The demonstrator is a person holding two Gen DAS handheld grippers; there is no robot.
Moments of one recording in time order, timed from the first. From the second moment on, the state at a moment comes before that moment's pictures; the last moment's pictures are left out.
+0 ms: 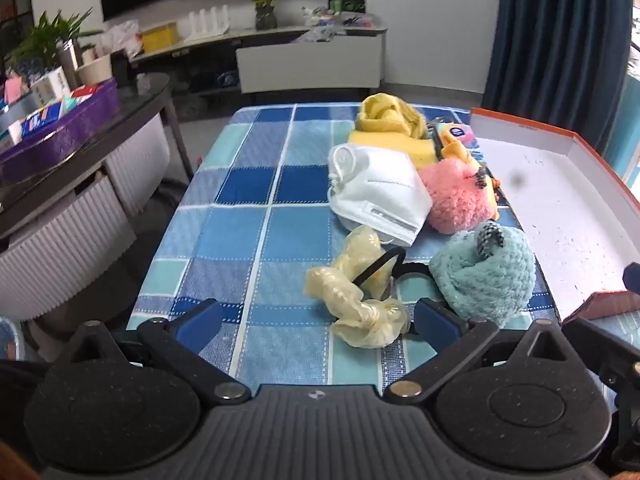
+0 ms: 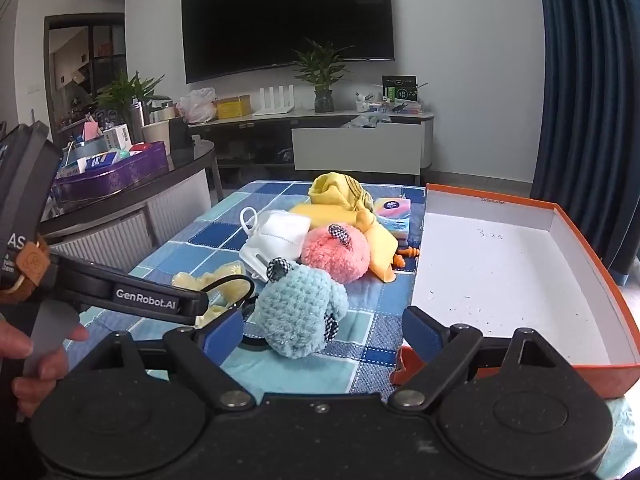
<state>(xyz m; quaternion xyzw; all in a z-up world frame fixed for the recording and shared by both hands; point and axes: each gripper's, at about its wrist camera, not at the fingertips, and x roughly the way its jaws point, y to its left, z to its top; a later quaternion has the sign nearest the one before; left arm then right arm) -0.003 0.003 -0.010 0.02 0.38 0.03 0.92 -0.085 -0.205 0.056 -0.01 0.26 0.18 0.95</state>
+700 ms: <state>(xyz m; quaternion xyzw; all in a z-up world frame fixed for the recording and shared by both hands) 0.004 0.005 -0.024 0.01 0.42 0.01 0.91 -0.083 -0.194 0.049 -0.01 0.27 0.18 0.95</state>
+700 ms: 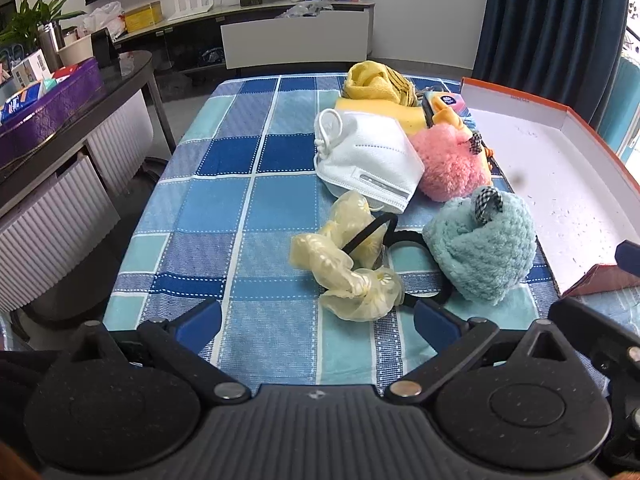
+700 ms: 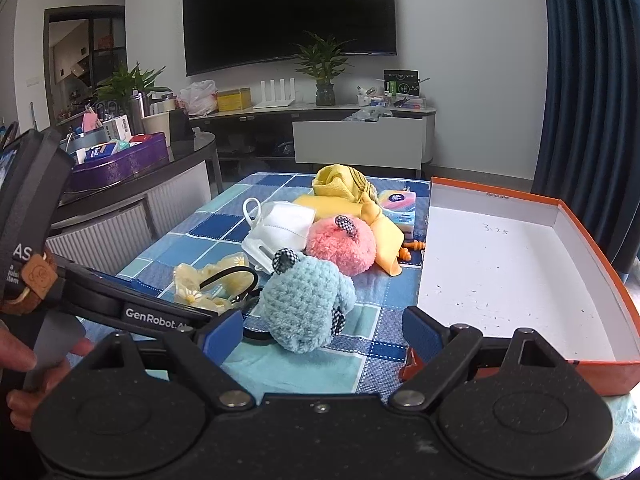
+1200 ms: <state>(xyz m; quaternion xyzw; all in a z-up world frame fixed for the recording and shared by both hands) 0.008 0.012 -0.031 0.00 0.43 0.00 0.90 -0.078 -0.186 0.045 -0.02 0.28 0.19 0.94</state>
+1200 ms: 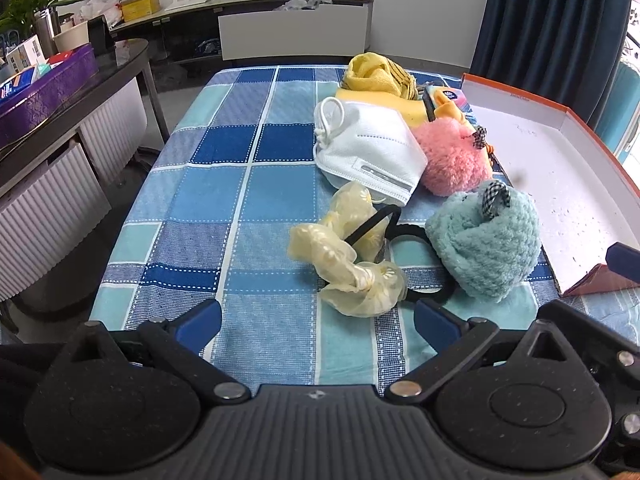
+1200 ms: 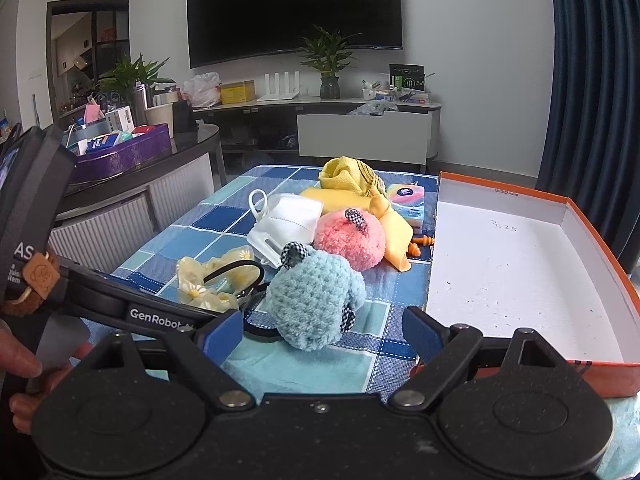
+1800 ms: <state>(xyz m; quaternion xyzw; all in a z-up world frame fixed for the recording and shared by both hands) 0.009 0.016 -0.034 -0.01 0.43 -0.01 0.90 -0.073 -0.183 0.042 -0.01 0.29 0.19 0.94</state>
